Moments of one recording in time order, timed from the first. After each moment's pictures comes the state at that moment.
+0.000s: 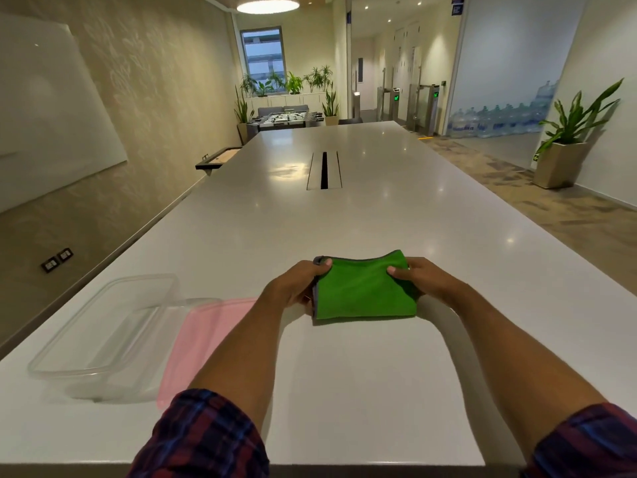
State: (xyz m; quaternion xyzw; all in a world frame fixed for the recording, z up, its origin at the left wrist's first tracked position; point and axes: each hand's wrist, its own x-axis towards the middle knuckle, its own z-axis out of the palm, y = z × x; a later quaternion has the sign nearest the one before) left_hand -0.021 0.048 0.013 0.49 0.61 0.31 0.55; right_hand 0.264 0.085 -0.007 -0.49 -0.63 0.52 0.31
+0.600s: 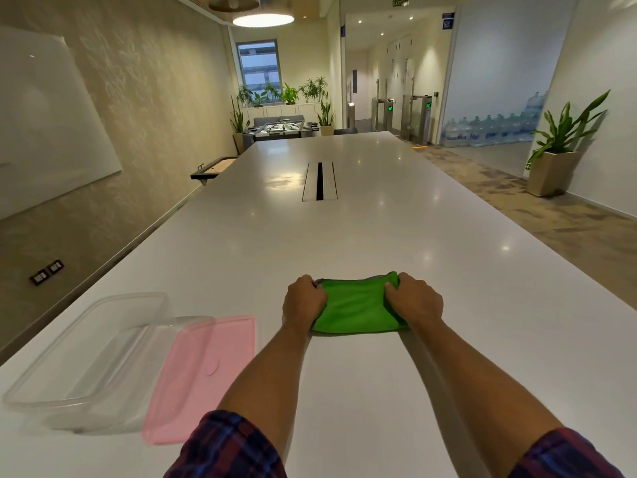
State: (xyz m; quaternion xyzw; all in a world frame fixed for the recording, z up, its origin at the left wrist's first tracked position) left_hand 0.005 0.072 -0.026 0.54 0.76 0.31 0.19; right_hand 0.227 0.091 -0.036 -0.73 -0.64 0.11 0.21
